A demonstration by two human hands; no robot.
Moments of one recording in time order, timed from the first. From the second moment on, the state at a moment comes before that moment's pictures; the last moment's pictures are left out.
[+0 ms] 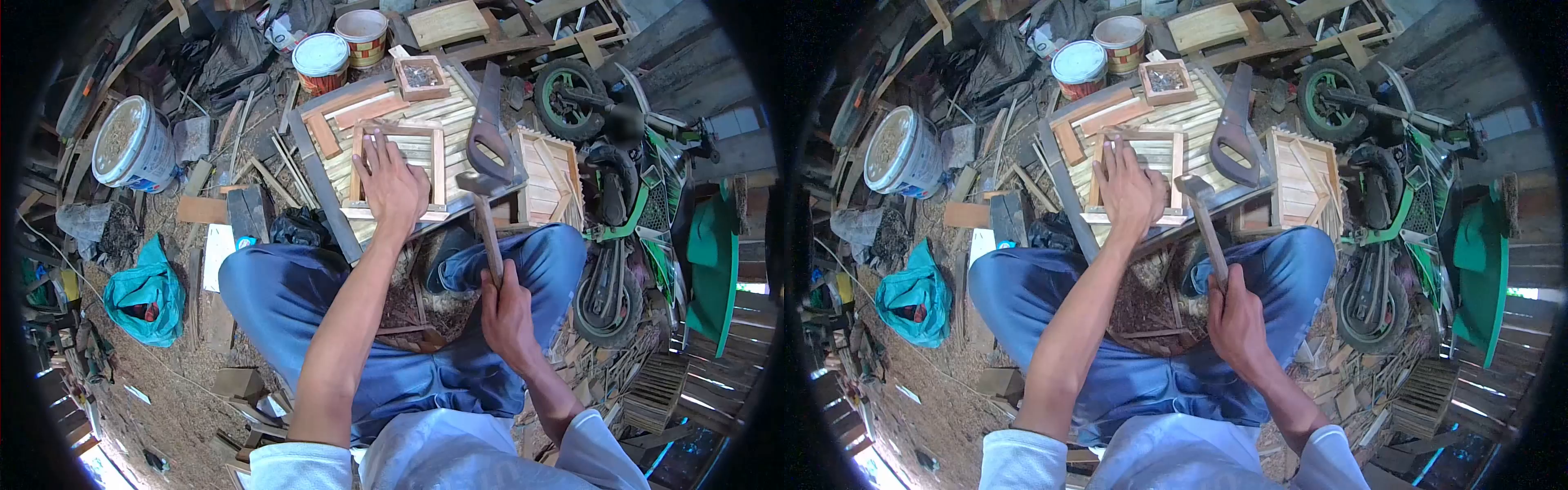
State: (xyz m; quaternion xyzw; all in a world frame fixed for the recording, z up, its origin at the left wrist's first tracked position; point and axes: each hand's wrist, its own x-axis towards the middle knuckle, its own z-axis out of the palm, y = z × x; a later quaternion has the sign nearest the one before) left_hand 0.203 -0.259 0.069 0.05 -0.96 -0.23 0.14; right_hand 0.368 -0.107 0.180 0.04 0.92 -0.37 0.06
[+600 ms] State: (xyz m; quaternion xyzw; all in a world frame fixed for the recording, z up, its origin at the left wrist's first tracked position) left_hand 0.200 -0.260 0.064 0.05 -0.96 -0.24 0.15; right_hand 0.363 -0.099 0.172 0.02 0.93 -0.34 0.14
